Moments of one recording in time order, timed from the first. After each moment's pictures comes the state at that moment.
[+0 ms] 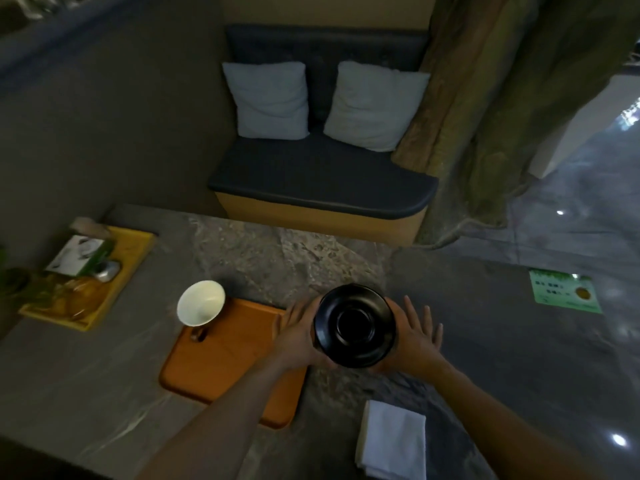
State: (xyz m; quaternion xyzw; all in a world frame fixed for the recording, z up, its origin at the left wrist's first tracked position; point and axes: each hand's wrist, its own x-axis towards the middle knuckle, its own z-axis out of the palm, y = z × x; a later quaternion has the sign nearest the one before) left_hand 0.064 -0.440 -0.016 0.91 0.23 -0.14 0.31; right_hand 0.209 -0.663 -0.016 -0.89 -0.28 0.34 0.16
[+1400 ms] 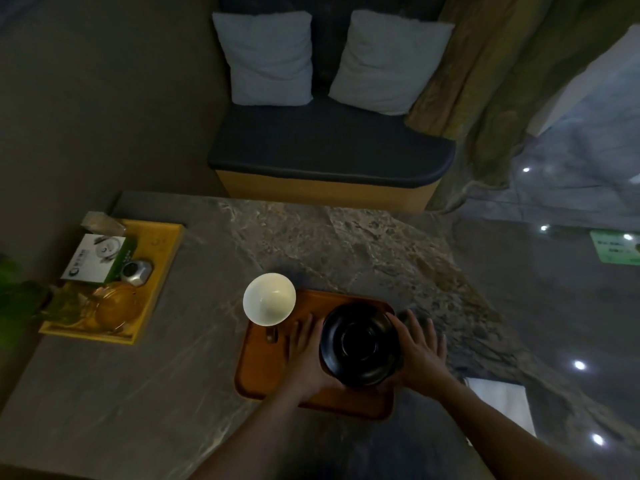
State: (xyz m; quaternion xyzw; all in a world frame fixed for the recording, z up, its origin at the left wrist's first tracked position) left_hand -0.055 -0.333 -0.072 0.89 0.22 -0.17 0.37; right_hand 0.075 -0.549 -0.048 -0.90 -0.23 0.37 0.10
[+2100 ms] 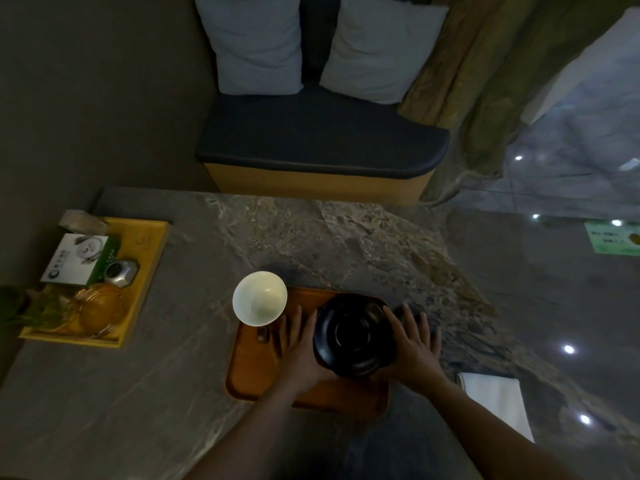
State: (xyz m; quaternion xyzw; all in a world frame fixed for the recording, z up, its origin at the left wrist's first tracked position) left_hand -0.049 -0.332 -0.077 0.89 0.25 -0.20 0.33; right_hand 0.073 -0.548 -0.073 -0.92 -0.20 0.33 0.12
